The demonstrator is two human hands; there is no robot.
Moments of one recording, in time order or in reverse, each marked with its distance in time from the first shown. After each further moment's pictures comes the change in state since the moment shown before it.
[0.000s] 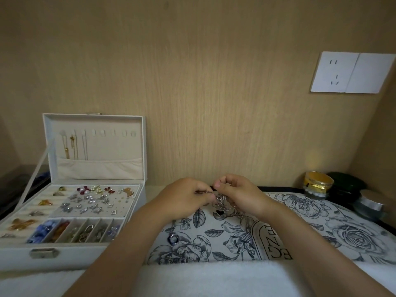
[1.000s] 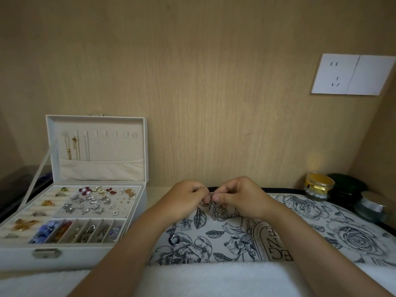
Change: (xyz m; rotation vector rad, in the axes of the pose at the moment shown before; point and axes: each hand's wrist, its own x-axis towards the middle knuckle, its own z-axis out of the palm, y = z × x) left_hand 0.001 -0.005 0.009 -0.220 0.112 -0.077; right_hand -0.004 -0.004 -0.002 -0.145 -0.026 -0.075
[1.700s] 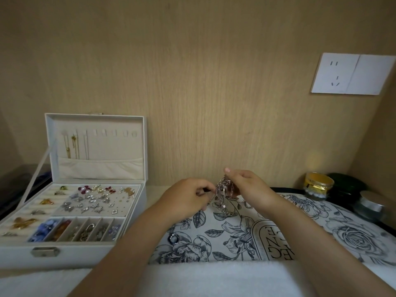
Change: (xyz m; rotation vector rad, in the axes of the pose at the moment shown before) left_hand 0.000 0.001 0.002 0.184 -0.016 0.135; right_hand -0.002 -0.012 -0.007 0.190 0.125 0.082
